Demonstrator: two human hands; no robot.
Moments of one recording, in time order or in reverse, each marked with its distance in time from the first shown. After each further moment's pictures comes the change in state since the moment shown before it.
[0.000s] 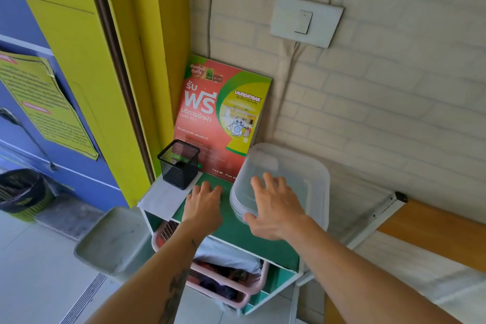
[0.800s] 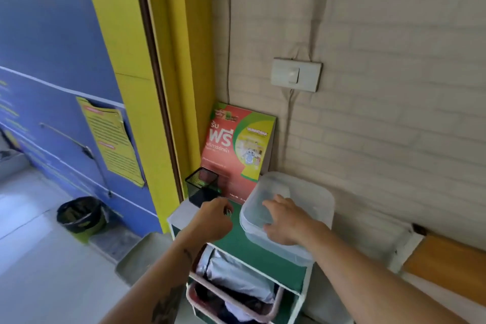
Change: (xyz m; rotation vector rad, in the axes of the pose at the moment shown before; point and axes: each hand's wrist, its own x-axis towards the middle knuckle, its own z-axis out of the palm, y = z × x) left_hand -0.063 0.037 -0.086 -0.346 0.089 -0.139; right_hand -0.015 0.032 -0.028 0.201 -0.098 -0.112
